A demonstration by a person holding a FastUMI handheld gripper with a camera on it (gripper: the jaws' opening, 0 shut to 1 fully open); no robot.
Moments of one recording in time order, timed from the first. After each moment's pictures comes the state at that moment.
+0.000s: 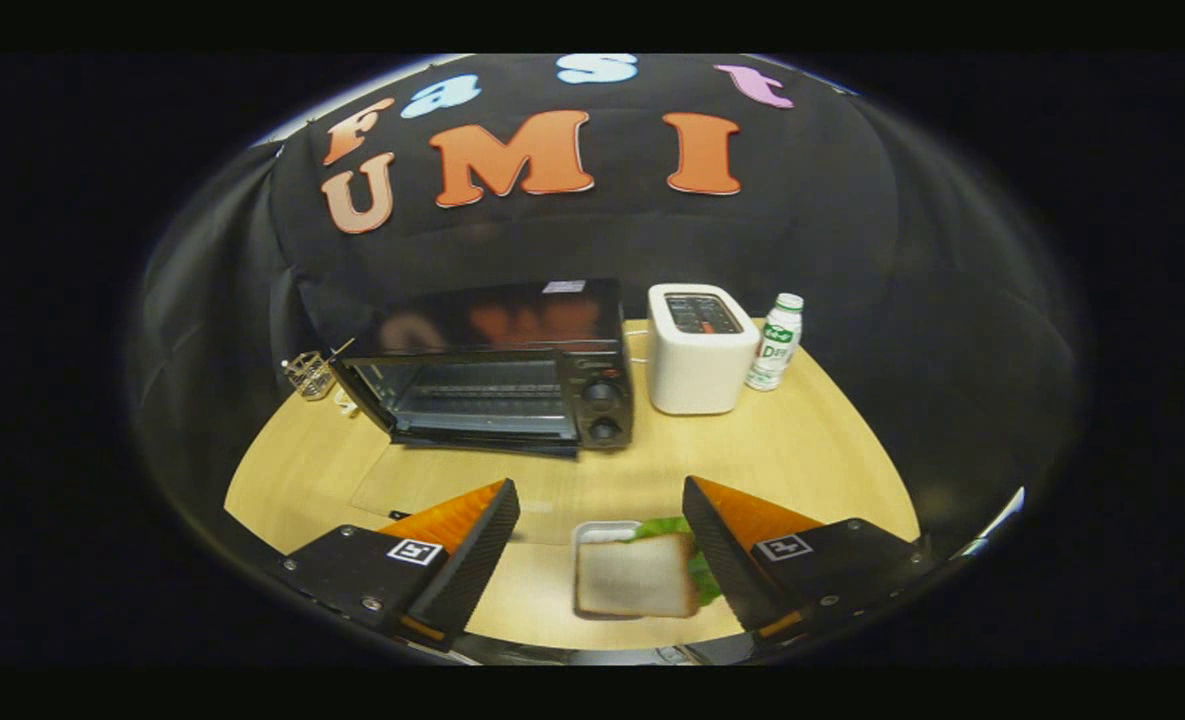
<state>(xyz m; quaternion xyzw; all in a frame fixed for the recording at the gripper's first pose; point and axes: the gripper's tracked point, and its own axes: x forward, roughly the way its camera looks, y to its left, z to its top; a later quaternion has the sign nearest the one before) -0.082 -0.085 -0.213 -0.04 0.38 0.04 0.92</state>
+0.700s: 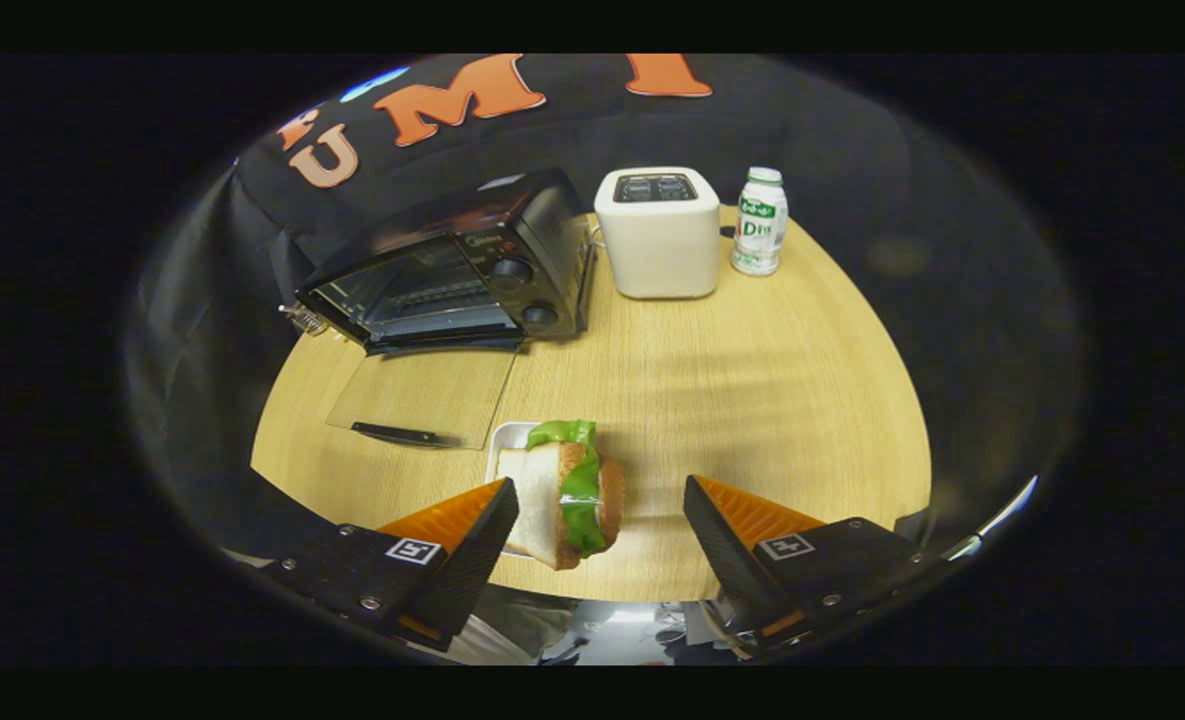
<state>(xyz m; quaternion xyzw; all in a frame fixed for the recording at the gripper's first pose) -0.132 -0.158 -0.291 0.03 0.56 0.10 0.82</state>
